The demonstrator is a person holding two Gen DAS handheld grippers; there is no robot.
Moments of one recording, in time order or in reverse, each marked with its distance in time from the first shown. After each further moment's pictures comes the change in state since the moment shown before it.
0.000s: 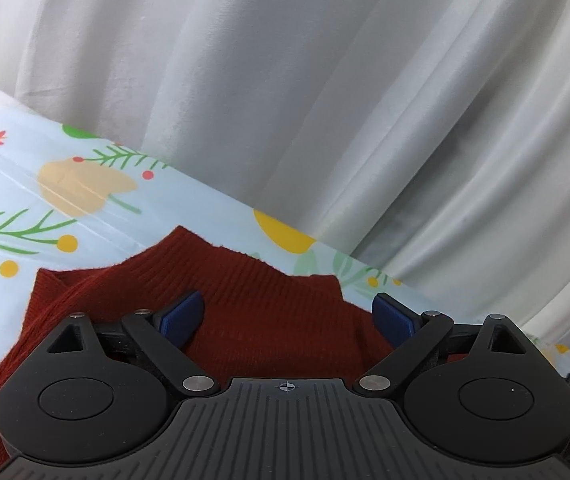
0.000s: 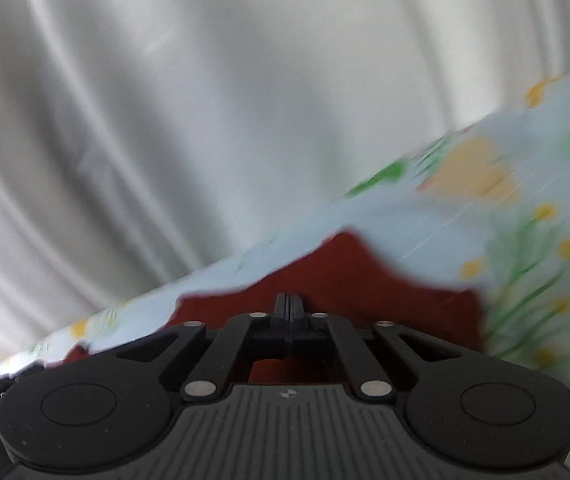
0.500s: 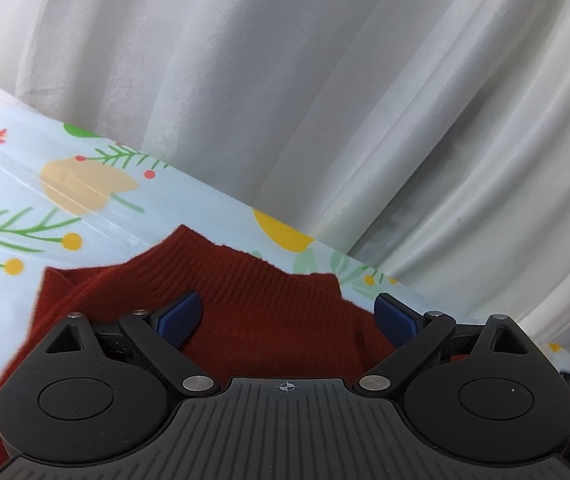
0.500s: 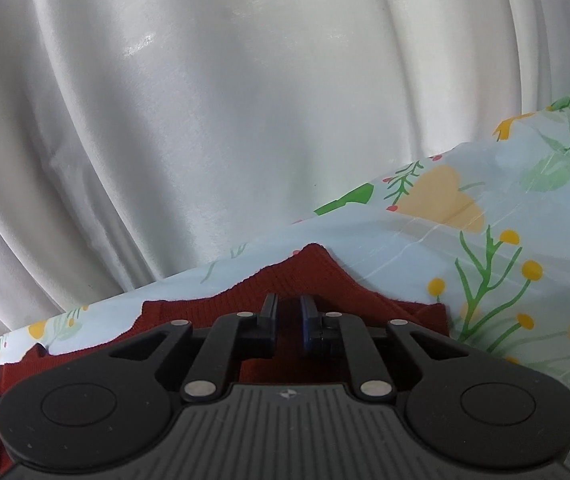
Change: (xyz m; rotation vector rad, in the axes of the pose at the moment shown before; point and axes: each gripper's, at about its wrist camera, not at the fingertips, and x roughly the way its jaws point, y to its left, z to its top) left arm -0.011 0.008 0.000 0.007 0.001 -0.023; right arm -0.005 0.013 -0.002 -0.105 -0.035 -0.140
